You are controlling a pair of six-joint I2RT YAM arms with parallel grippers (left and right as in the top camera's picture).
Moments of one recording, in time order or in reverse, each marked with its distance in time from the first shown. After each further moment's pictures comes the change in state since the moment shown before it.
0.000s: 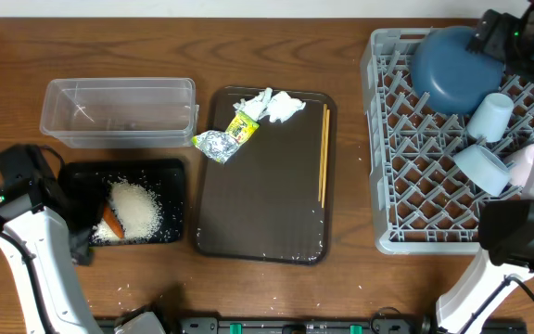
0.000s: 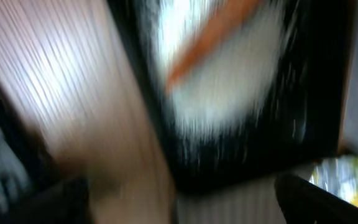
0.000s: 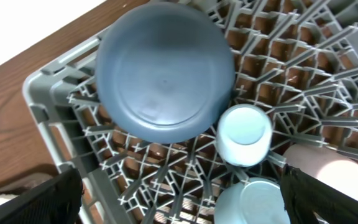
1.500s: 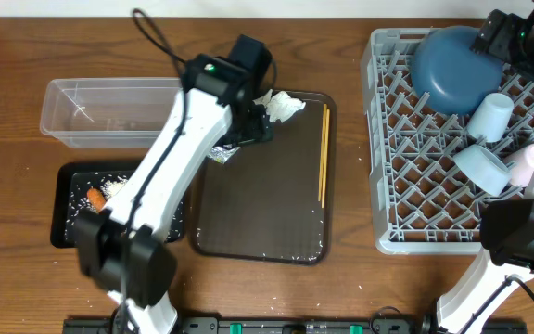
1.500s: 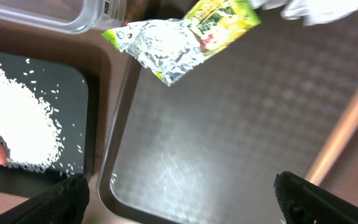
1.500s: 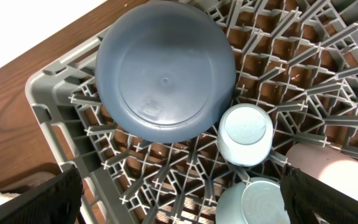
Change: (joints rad) left arm -0.973 0.618 0.733 -0.111 -0.283 0.167; right arm -0.011 0.000 0.000 0.000 -0.019 0.000
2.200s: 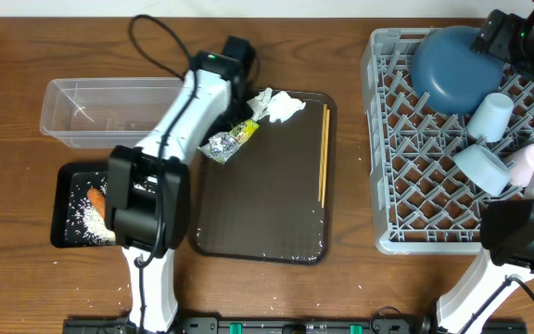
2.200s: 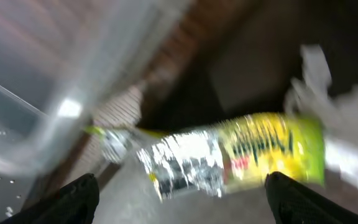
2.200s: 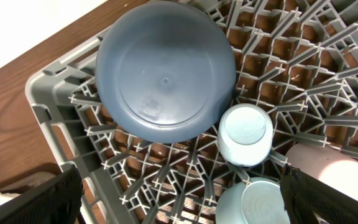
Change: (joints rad) left arm 0.138 0.256 0.000 0.237 -0.062 -0.285; right arm 0.000 0.000 0.000 0.000 0.000 0.000
